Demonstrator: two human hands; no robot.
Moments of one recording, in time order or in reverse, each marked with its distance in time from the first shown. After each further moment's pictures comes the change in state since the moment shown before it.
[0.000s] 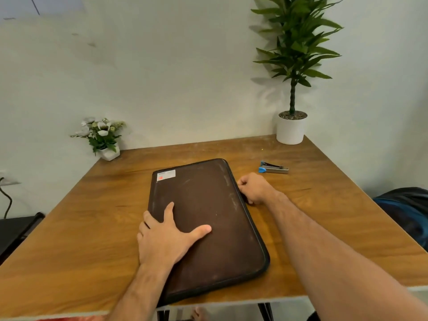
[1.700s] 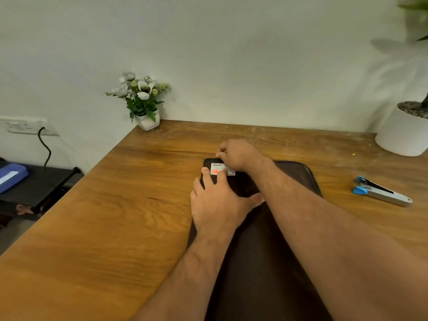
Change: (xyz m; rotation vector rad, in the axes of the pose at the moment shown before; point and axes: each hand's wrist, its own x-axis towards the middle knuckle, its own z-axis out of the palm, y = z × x) left_hand 0.162 0.036 0.016 -0.131 0.079 0.029; right_hand 0.204 -0.169 0.115 -0.314 -0.157 -0.377
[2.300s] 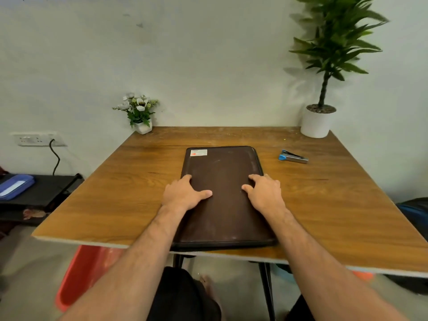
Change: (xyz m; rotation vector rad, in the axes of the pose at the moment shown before) left_hand -0.102 -0.032 -0.056 -0.004 -0.192 -0.058; right_hand -0.271 0.049 0.016 0.011 0.234 0.440
